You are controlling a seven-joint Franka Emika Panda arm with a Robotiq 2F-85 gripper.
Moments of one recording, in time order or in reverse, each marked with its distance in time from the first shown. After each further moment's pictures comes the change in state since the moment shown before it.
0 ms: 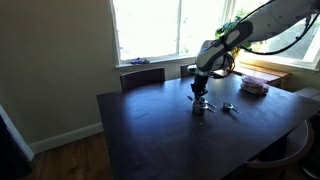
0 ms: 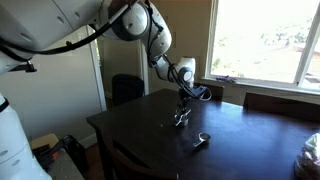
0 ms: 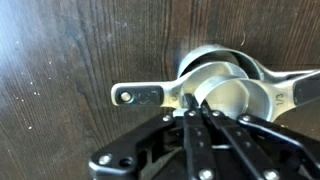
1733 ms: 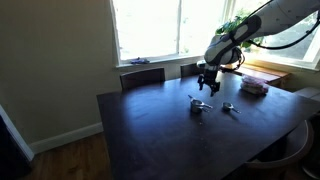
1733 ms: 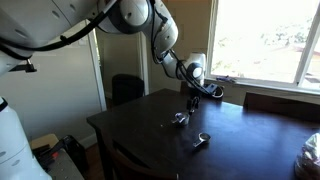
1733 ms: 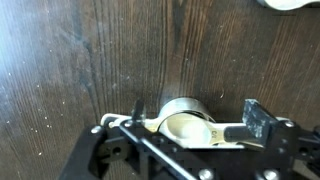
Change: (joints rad) arm -0.056 -0.047 -0.043 -0.014 0.000 -0.032 -0.118
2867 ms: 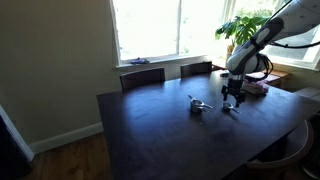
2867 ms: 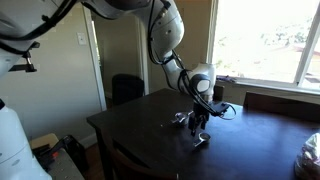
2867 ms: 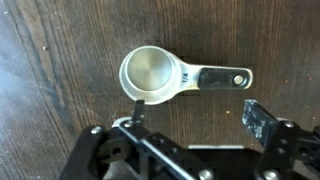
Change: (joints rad) arm -0.098 -0.131 -0.085 -0.352 0.044 0.118 0.018
